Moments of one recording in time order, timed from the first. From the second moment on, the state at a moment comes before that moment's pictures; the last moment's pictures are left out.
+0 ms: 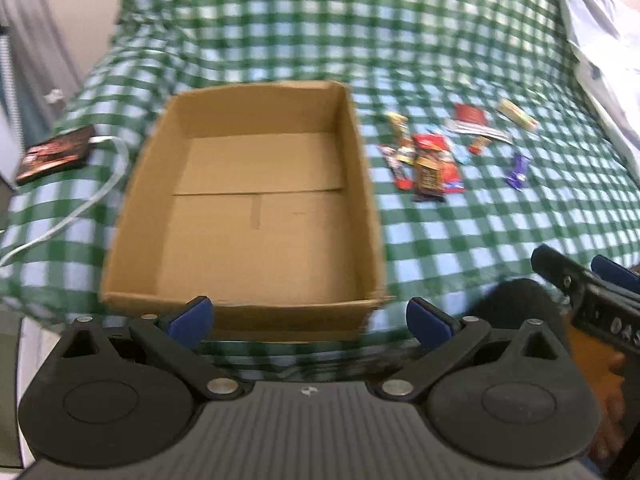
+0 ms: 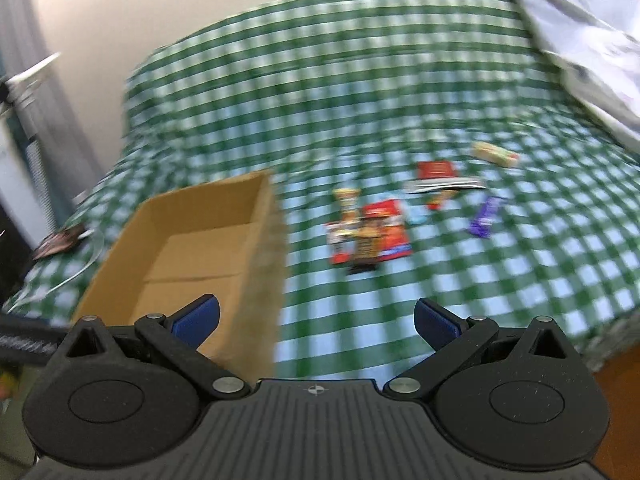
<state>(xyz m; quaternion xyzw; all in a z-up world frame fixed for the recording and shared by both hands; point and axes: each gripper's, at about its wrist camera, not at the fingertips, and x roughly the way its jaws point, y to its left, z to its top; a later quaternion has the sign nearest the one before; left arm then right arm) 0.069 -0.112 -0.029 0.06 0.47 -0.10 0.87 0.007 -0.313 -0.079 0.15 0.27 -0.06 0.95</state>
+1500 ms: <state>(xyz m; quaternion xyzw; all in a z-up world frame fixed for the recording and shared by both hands) 0.349 -0.338 -0.219 0.11 0.57 -0.16 0.80 0.268 -0.564 -0.240 0.13 0.33 -0.21 0.91</state>
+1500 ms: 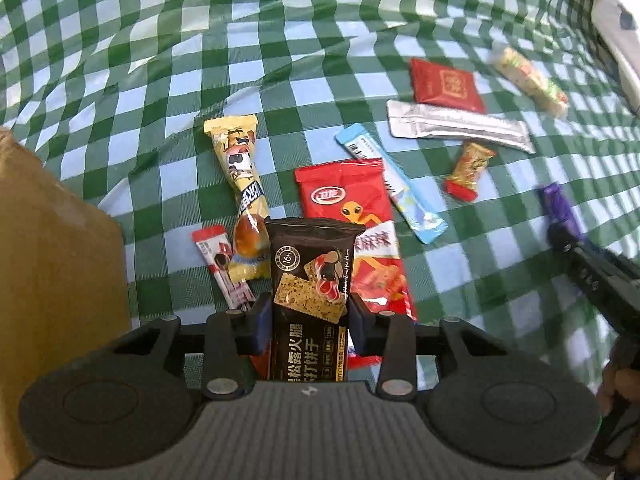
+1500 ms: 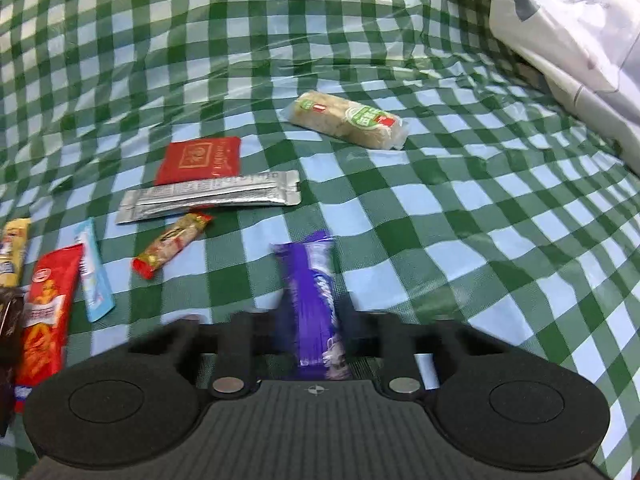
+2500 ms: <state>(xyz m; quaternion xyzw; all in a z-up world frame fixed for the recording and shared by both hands) 0.104 -0.136 -0.035 0.02 0.46 -0.15 0.87 0.058 -0.361 -0.078 0.11 0.24 -0.01 0.97</state>
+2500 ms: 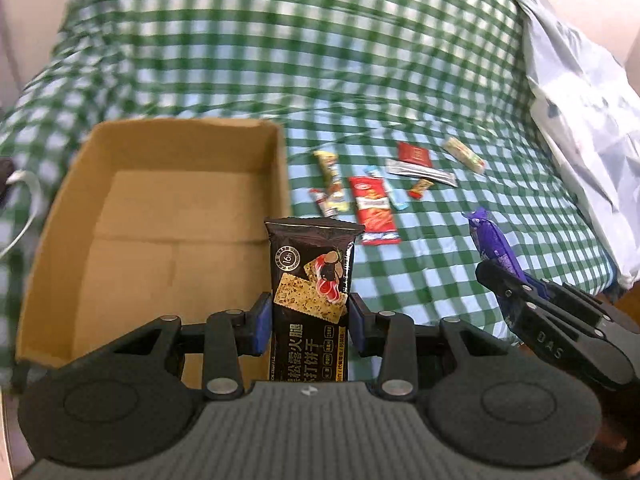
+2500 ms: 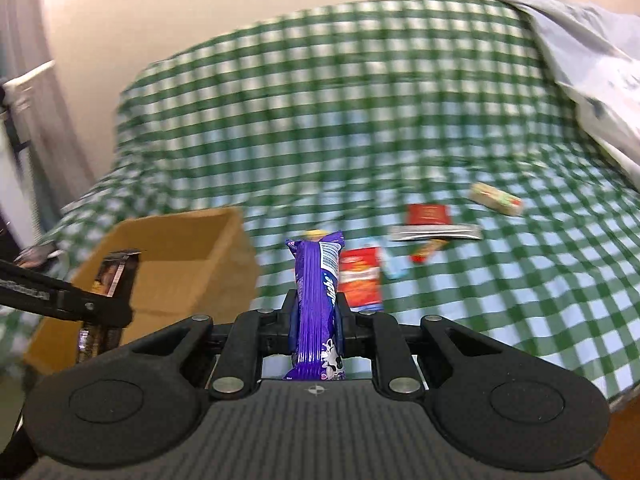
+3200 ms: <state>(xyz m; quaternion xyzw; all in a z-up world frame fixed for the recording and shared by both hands) -0.002 -0.016 -0.019 -0.05 0.40 -0.11 0.91 -0.019 -0.215 -0.047 -0.01 0.25 0.10 0.96</state>
